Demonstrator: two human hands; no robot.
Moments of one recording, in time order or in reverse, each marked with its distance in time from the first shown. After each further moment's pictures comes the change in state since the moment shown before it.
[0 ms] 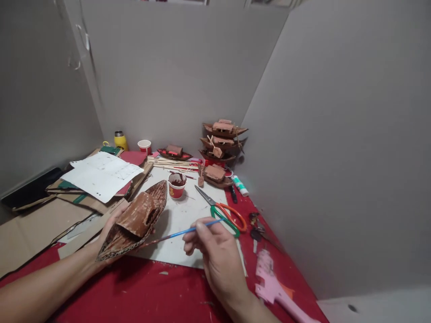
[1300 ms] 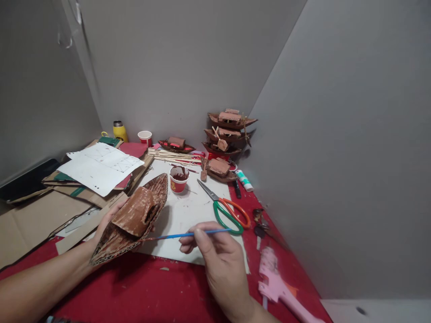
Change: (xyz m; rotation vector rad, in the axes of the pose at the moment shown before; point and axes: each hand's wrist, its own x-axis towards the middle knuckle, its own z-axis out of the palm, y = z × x) left_hand -0.006 -0.002 0.005 -0.031 0.066 -0.006; right_hand -0.007 0.012 -0.010 -0.206 -0.019 -0.138
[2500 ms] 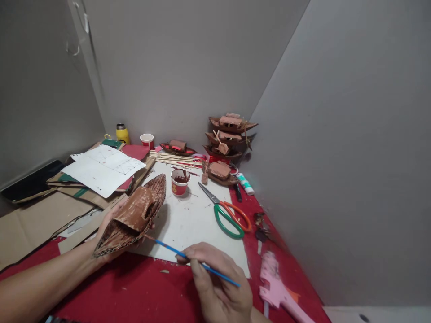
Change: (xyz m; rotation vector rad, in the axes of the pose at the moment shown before) left_hand 0.008 0.005 -0.009 0.069 -0.061 0.056; right_hand -0.017 -0.005 -0.007 -0.375 -0.168 -0.628
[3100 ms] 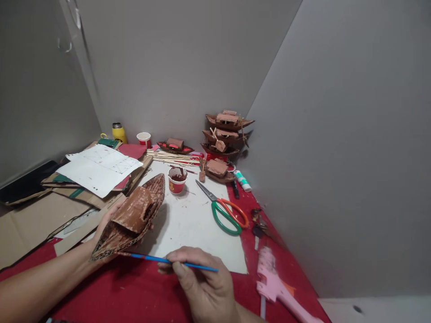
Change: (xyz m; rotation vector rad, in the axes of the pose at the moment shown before) left_hand -0.001 0.000 0.007 -0.056 0.028 -0.020; right_hand -0.001 -0.011 0.020 0.300 -0.041 0.277
